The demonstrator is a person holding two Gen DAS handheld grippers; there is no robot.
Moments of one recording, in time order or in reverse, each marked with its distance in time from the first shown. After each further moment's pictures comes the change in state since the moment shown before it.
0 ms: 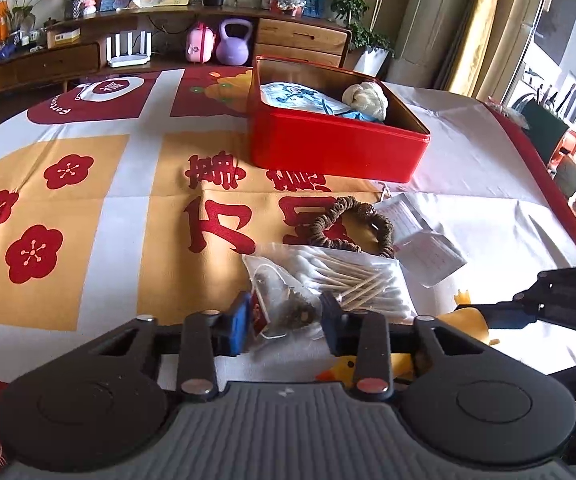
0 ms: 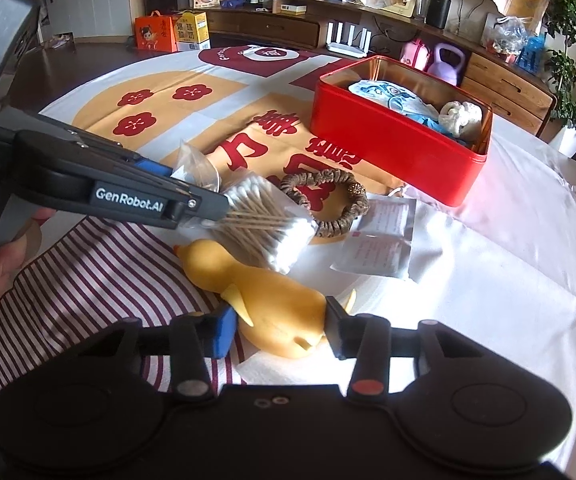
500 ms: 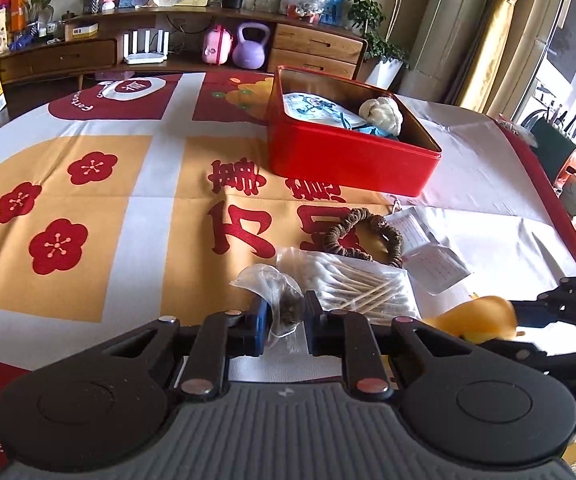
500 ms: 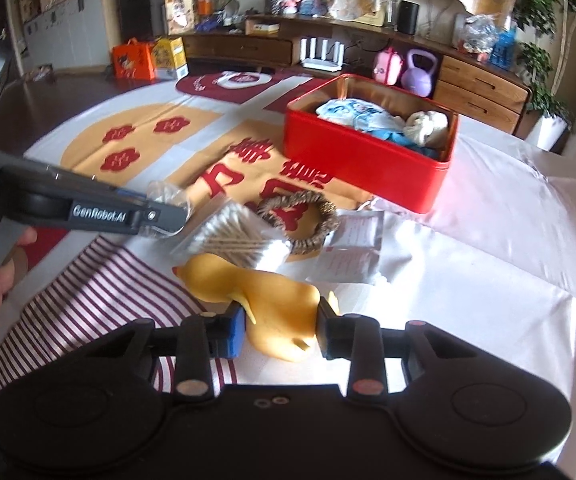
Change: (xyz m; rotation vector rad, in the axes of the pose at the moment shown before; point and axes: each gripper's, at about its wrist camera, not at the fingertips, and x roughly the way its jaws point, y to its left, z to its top) left arm -0.016 0.008 0.002 -0.045 -0.014 0.027; right arm -0.027 -0.015 0.003 0.104 -0.068 -0.026
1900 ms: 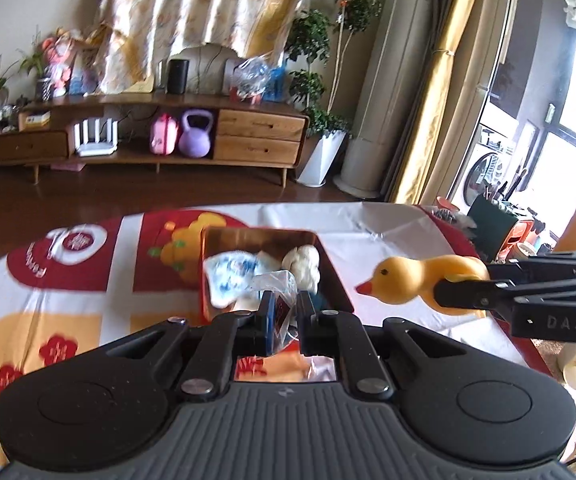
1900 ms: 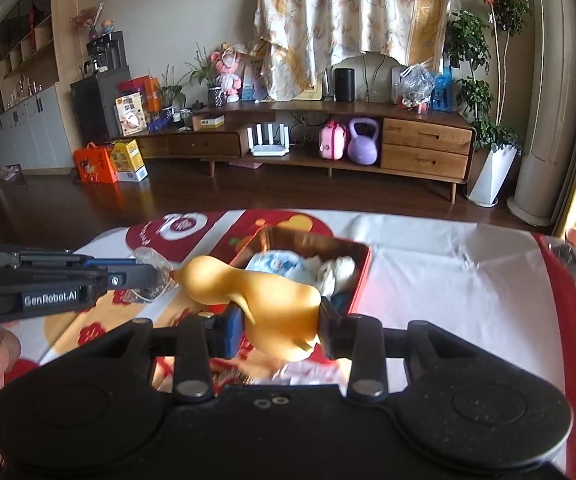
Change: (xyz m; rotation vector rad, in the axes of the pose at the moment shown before) left arm -0.051 -0.052 0.130 0.110 -0.199 -0.129; right arm -0.059 -0.082 0.125 0.153 -0.210 -0.060
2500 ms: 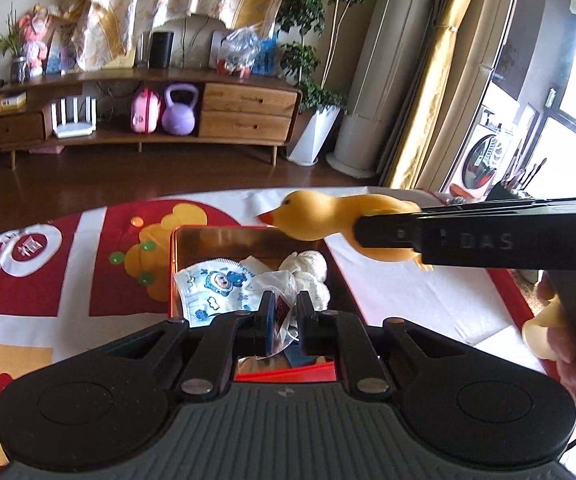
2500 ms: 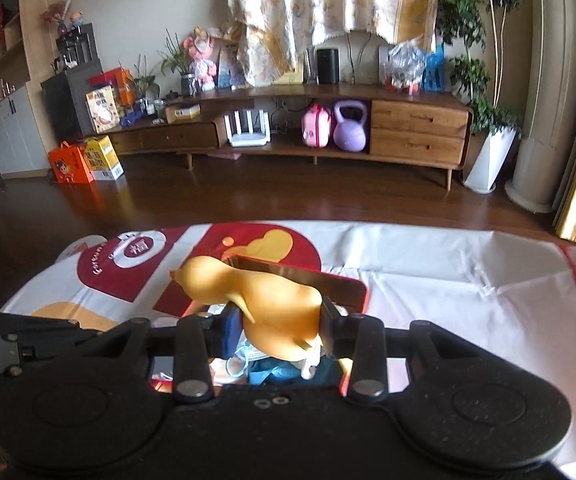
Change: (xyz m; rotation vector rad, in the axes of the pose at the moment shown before) left arm 0.107 0.013 0.018 -0.011 0.087 -0.033; right arm 0.120 -0.023 0.039 0.055 0.072 -0.029
